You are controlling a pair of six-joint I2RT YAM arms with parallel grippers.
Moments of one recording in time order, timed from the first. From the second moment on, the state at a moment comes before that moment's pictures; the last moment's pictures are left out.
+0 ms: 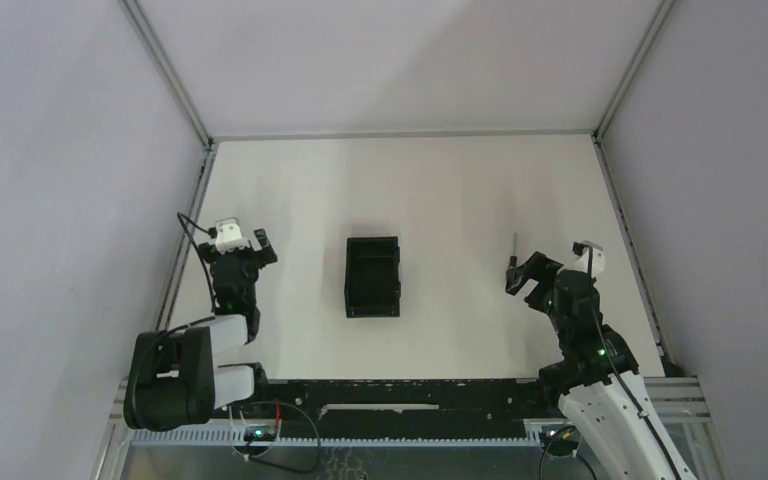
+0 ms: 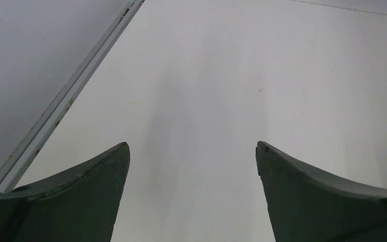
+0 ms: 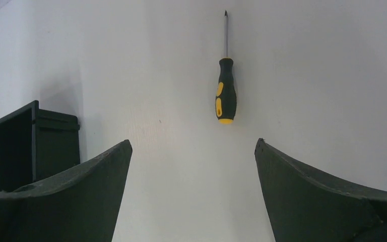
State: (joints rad) left arm 0.07 1.23 0.17 0.93 -0.18 -0.04; right arm 0.30 0.39 0.44 -0.59 0.24 0.61
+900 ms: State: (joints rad) left arm 0.07 1.23 0.17 0.93 -0.18 -0.04; right arm 0.11 1.65 1.24 -0.76 0.15 0.33
